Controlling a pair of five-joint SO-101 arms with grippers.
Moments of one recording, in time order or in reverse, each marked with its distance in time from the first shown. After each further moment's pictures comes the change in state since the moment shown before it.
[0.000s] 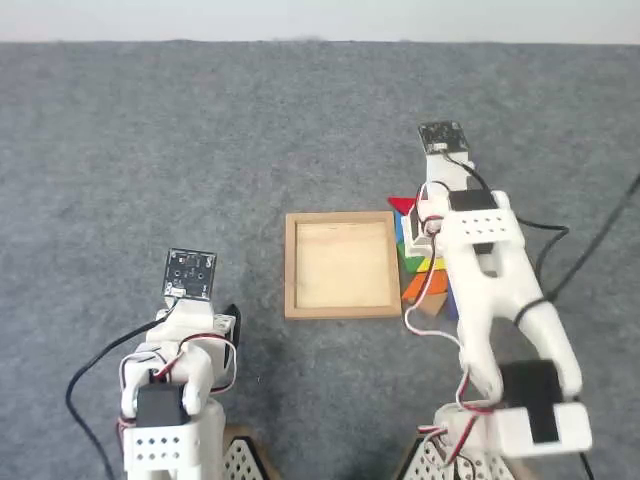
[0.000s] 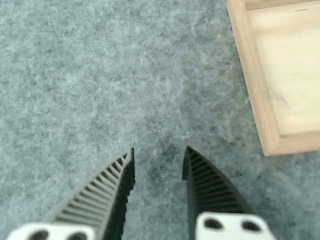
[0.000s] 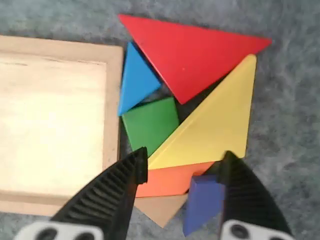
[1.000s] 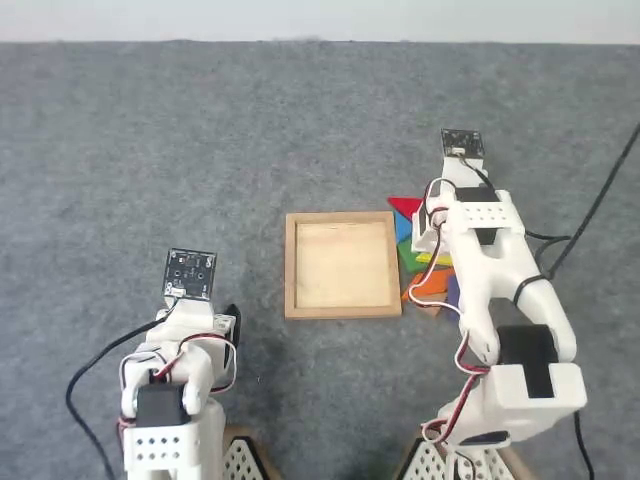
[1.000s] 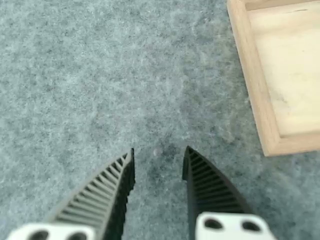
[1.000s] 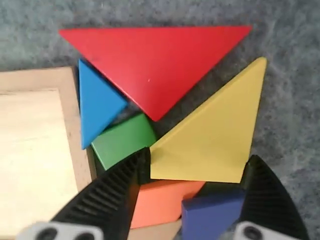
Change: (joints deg) left arm 0.0 0.0 0.0 0.0 0.0; right arm 3.6 10.7 -2.1 -5.4 -5.2
